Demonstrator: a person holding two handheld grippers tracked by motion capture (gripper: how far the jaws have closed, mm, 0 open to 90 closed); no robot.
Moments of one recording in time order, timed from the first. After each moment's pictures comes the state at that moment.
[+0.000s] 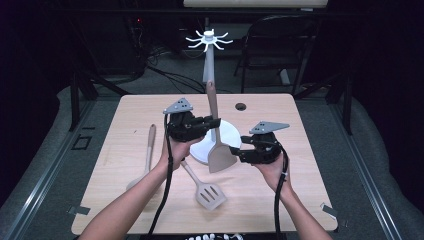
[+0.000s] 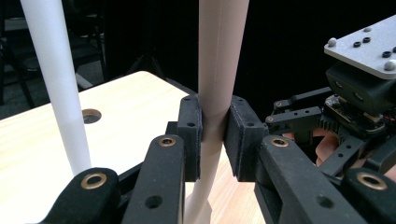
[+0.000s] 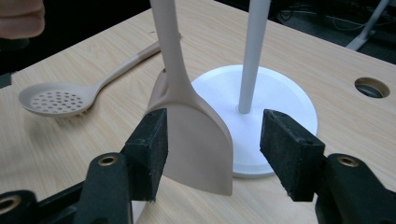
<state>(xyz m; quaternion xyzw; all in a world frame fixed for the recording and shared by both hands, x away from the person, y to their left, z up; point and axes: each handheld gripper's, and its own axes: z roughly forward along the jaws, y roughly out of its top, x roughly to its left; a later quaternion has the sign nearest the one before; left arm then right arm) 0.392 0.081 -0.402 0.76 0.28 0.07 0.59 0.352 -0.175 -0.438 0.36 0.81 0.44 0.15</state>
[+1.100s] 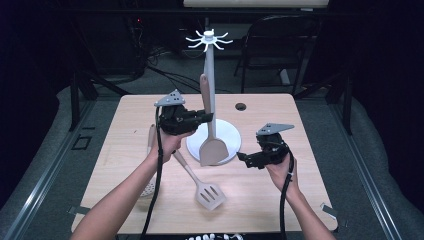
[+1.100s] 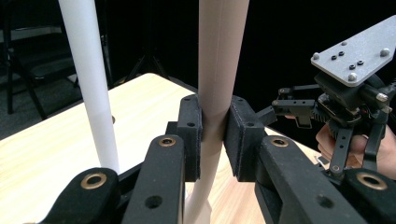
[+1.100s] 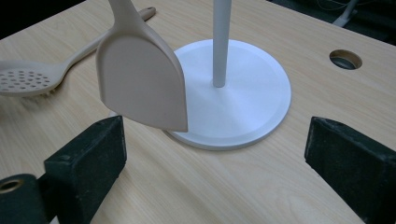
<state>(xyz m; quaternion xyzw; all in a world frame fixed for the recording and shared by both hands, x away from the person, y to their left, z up) 0.405 0.102 -0.389 0.77 0.25 0.08 0.58 0.359 -0.195 -0.452 0.38 0.81 0.41 0.16</state>
